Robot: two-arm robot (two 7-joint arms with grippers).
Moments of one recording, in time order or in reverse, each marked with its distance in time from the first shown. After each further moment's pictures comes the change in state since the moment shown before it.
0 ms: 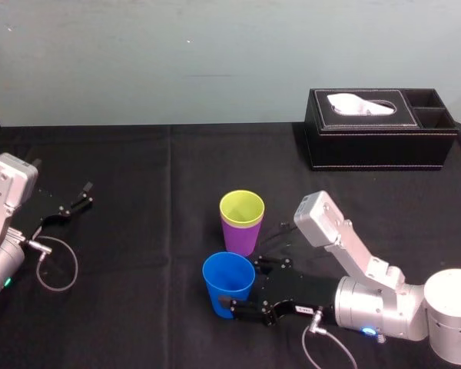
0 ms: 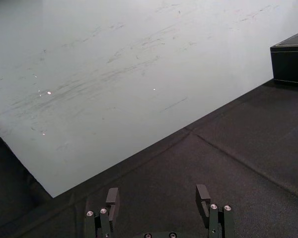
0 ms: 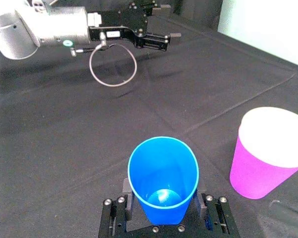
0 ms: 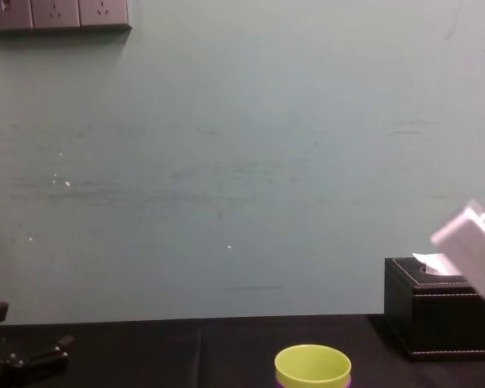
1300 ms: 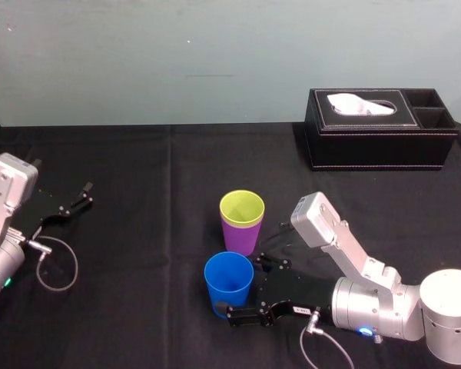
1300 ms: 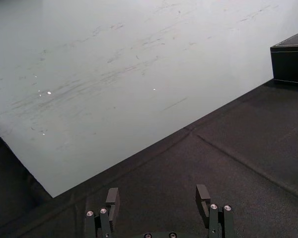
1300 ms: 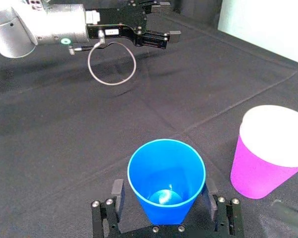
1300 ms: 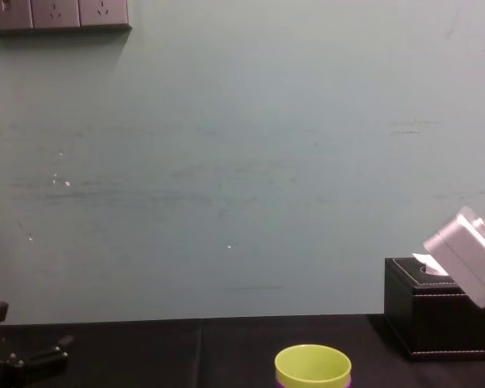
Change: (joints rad) left arm 0.000 0.000 0.000 0.000 0.000 0.000 0.000; right arm 0.007 -0.007 -0.007 0.013 -0.001 0.001 -0.001
